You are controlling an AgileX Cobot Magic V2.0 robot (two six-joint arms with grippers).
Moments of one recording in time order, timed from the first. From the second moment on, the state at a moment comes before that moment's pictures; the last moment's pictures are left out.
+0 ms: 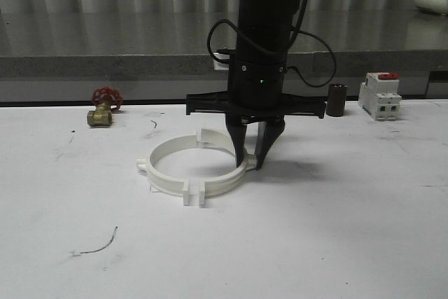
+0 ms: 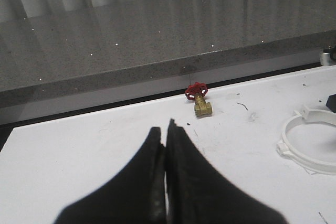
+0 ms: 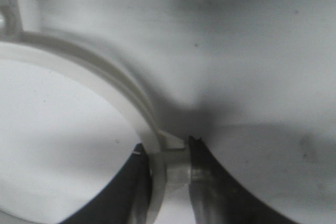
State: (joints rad) left arm -0.29 0.21 -0.39 0.39 0.45 -0.23; right arm 0.51 2.22 -1.80 0.03 1.04 0.53
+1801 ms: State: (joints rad) left arm -0.29 0.21 -0.39 0.39 0.45 -0.23; right arm 0.51 2.22 -1.80 0.06 1.03 0.56
